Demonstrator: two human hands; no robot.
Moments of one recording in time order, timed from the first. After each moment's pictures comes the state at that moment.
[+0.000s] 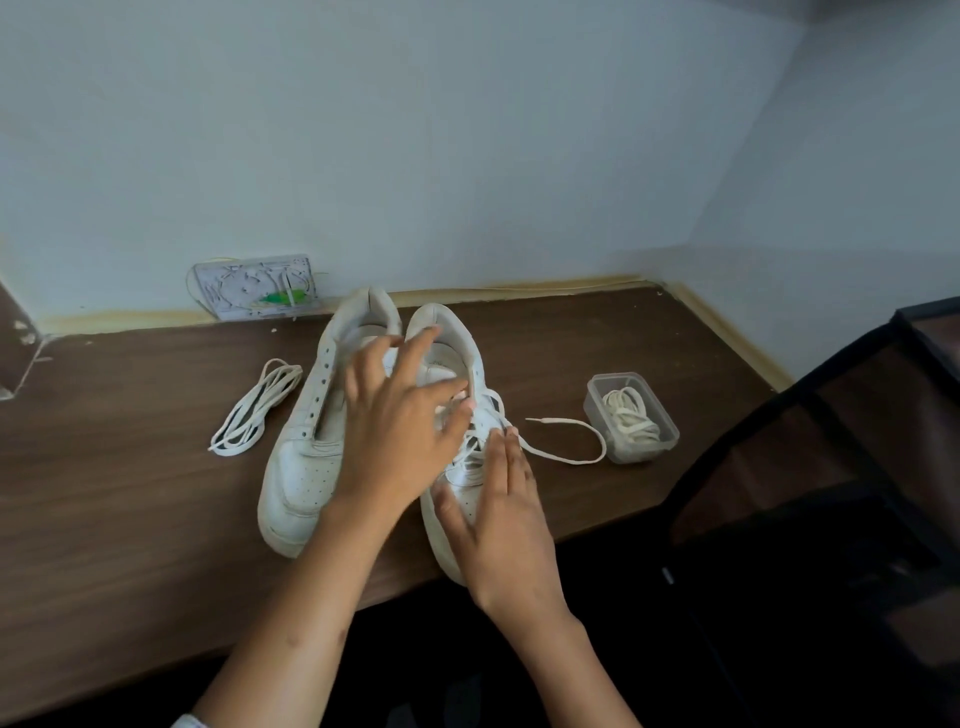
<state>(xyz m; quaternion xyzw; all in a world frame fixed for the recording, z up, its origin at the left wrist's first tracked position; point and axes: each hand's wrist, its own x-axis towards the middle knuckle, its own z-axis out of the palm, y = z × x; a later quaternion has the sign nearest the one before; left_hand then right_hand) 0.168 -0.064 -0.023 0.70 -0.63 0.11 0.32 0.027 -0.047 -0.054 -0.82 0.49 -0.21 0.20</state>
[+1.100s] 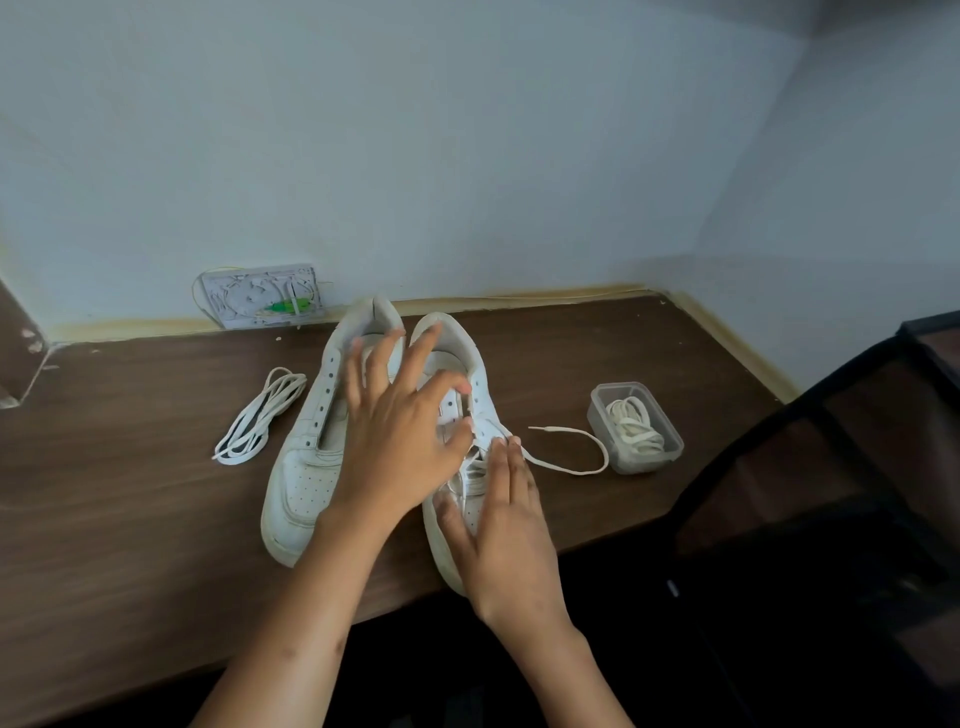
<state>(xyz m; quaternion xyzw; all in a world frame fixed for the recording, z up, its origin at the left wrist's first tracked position) 0.172 -0.066 -0.022 0.70 -0.63 0.12 0.32 0.028 -0.047 -0.056 -0.82 0.51 -0.18 0.21</state>
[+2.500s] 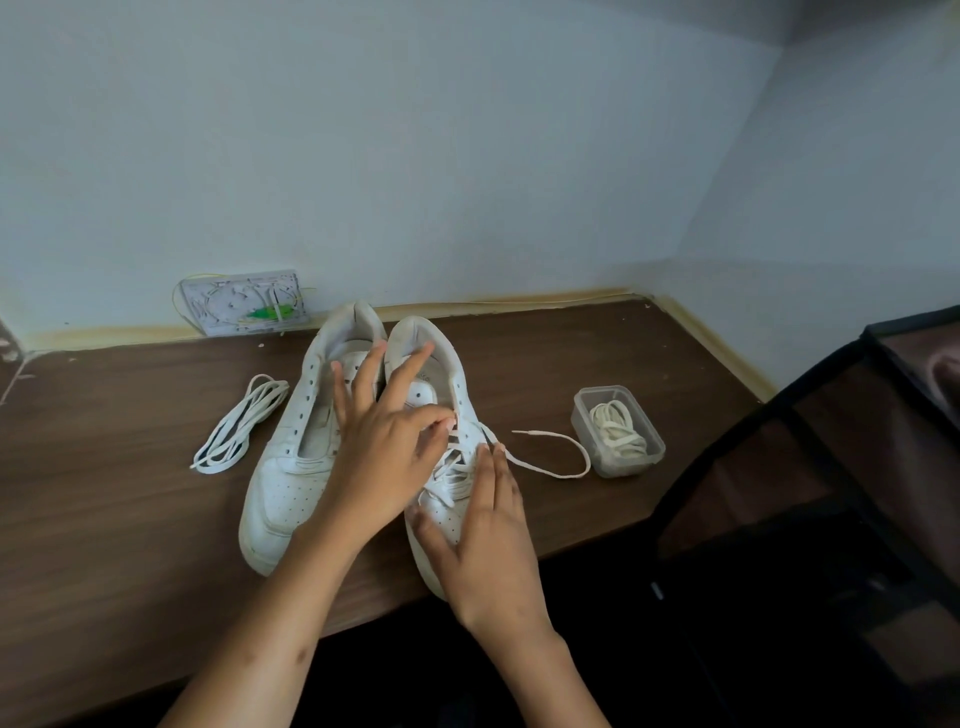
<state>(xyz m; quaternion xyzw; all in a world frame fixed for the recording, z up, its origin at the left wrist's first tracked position) 0.172 -0.074 -0.044 0.65 -0.66 0.09 0.36 0.025 -0.047 -0.051 -0.80 0.50 -0.22 0.25</state>
